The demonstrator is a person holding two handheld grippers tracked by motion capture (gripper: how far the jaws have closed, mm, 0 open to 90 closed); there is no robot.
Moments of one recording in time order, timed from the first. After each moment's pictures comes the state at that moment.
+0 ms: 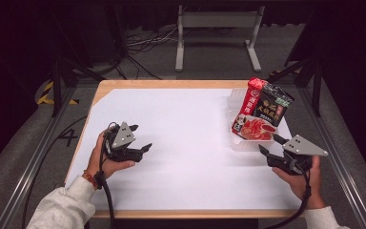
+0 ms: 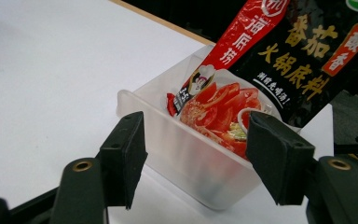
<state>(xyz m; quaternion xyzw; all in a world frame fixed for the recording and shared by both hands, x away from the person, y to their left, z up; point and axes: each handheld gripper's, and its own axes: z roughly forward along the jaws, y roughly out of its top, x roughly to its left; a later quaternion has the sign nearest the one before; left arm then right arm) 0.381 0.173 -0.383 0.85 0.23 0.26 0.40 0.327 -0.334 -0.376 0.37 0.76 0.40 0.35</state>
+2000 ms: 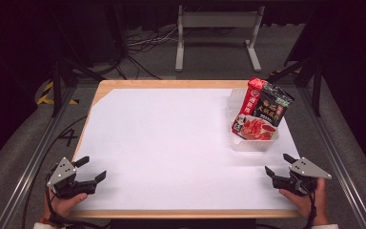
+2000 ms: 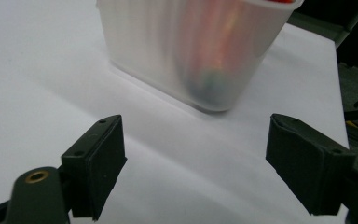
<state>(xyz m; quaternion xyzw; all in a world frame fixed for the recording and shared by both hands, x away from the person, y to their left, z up) 0.307 0.303 -0.453 0.76 0.37 0.23 0.48 0.298 -0.368 -0.439 0.40 0.75 0.39 0.35</state>
